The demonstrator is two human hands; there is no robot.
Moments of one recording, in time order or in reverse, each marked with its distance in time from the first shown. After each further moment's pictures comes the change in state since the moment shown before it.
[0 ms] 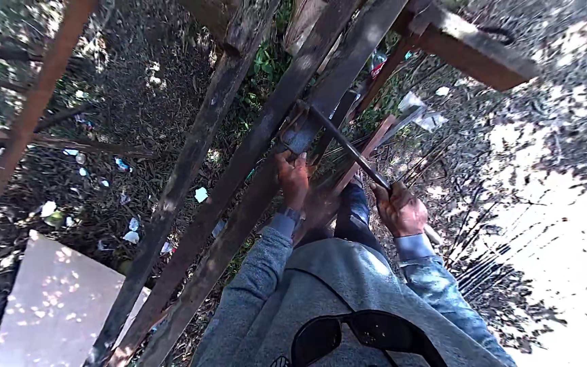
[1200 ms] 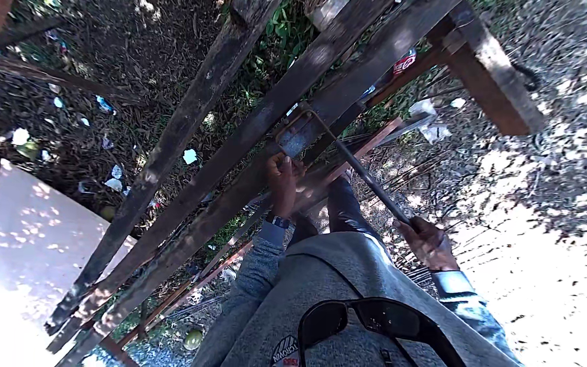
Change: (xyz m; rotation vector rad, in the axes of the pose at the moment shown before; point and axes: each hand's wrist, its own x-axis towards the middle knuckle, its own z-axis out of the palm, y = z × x) left_hand -0.009 0.021 0.024 -0.234 0.108 -0.136; right_hand 0.067 0.129 -0.064 0.094 -0.399 -0.140
